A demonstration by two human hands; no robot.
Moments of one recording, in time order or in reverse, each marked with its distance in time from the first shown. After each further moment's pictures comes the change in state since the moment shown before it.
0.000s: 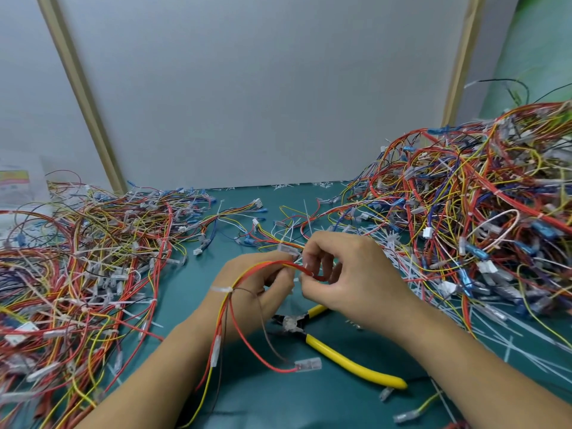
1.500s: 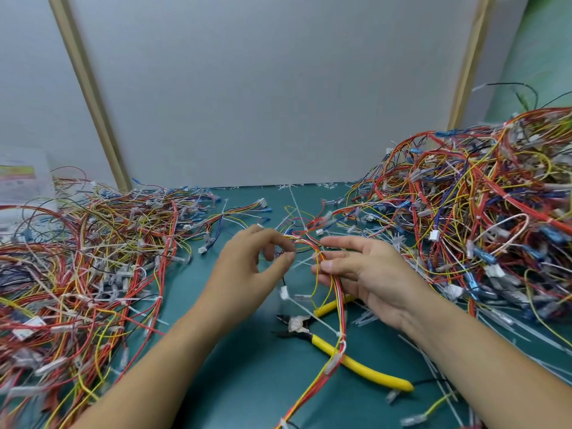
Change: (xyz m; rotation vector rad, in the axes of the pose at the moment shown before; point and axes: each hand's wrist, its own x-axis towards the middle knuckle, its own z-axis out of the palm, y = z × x) left_hand 0.009 -0.006 -0.011 0.061 0.075 -0.290; right_hand 0.009 0.016 0.004 1.077 0.071 0.837
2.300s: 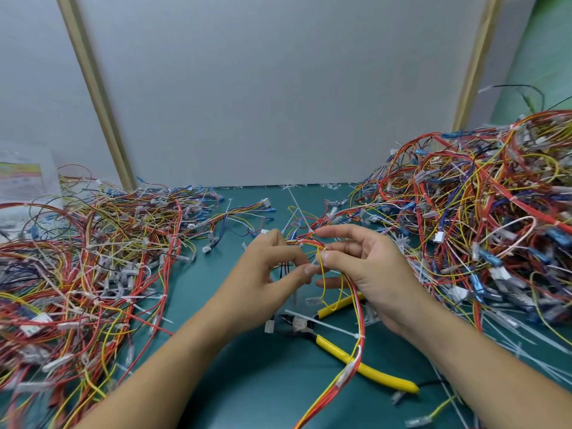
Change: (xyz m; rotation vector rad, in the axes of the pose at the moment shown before) left_hand -0.006 0.010 0.001 -0.130 -0.190 0.054; right_hand -0.003 0.007 0.003 -0.199 -0.099 -0.311
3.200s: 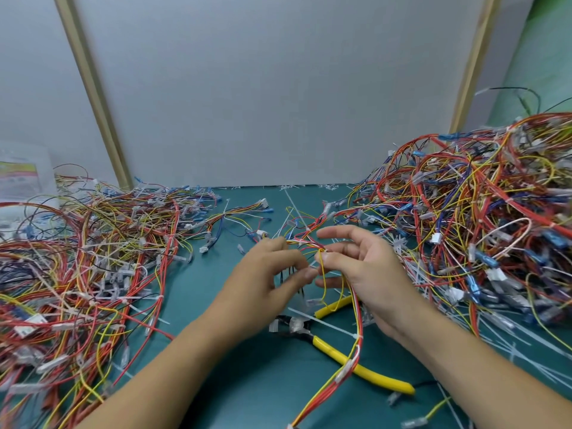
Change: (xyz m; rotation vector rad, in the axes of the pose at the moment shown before) left_hand -0.001 -0.005 0.007 0.133 0.041 0.099; right_hand -0.001 0.001 0.003 -0.032 0.050 0.002
